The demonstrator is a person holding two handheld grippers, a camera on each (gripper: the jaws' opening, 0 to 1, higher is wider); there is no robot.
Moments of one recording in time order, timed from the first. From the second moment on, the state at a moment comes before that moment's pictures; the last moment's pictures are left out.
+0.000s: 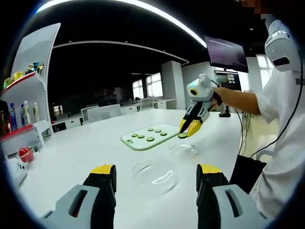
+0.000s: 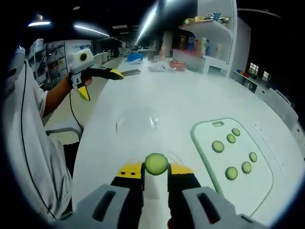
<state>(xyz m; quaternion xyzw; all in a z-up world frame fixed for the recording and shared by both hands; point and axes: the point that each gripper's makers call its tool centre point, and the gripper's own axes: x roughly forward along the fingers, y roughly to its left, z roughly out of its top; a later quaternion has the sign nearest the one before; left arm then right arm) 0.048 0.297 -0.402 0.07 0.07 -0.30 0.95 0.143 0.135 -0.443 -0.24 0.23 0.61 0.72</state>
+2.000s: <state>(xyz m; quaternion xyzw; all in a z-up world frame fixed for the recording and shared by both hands) 0.048 0.302 -0.401 0.06 0.06 -0.28 0.96 0.167 0.132 -0.445 -0.21 0.20 0.57 0.77</state>
